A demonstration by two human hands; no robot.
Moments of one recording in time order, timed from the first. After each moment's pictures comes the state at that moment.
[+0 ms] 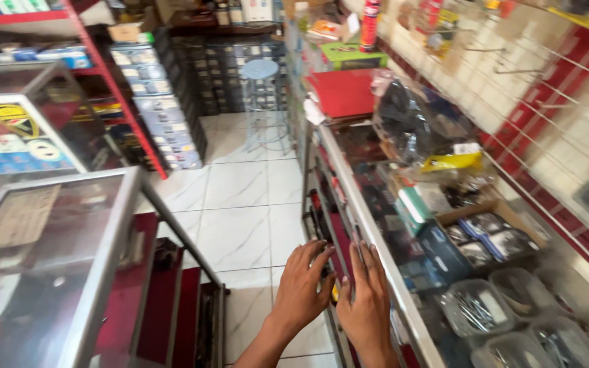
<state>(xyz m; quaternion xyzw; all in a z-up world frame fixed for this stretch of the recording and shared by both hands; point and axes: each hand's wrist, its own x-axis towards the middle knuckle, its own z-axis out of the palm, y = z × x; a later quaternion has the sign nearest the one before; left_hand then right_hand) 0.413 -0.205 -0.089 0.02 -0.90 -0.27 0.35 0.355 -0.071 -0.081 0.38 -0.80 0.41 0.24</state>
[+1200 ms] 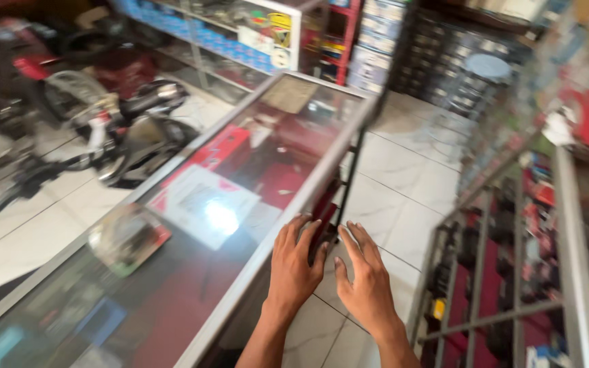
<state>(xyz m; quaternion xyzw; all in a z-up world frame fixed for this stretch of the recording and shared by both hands) 0.772 -0.236 -0.084 0.39 -0.75 -0.14 0.51 0.636 -0.174 -0.070 0.67 -0.63 0.40 -0.03</state>
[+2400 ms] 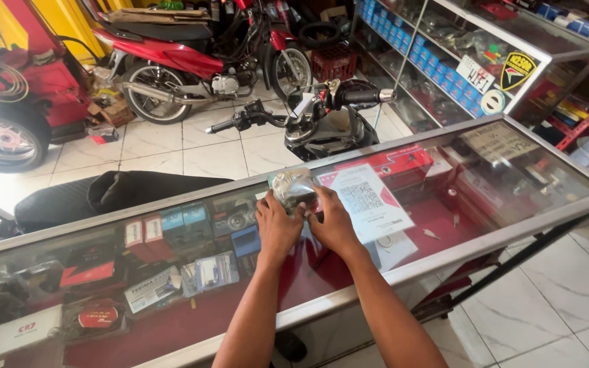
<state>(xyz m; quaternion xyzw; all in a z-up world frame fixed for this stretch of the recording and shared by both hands) 1.011 -0.285 -0.138 0.79 -0.41 0.00 0.45 0.886 -0.361 -0.138 0.84 -0.30 0.38 -0.24</state>
